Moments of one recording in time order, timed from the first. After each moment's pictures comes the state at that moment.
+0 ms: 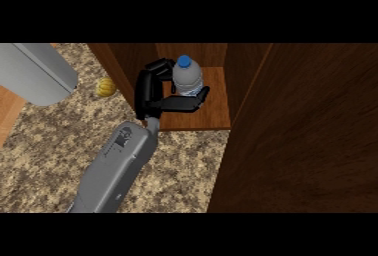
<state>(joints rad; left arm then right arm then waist) -0.68 0.00 -0.23 -1.07 0.32 0.50 -0.25 0.15 -0.36 0.78 -2.47 0.12 -0.48 0.24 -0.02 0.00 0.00</state>
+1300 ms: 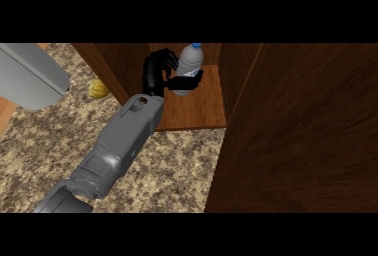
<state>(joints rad) -1.07 0.00 -0.11 -0.31 0.25 0.65 -0.42 0.18 -0.41 0.76 -2.48 0.09 -0.47 0.16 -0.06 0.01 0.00</state>
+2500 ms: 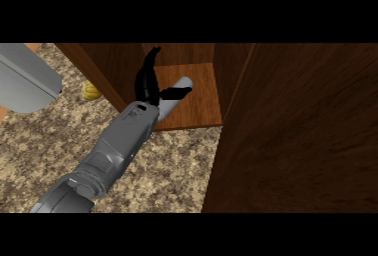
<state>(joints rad) -1.11 0.00 -0.12 -0.06 0.17 0.80 -0.49 0.15 -0.42 0.77 -2.47 0.06 -0.46 0.14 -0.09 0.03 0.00</state>
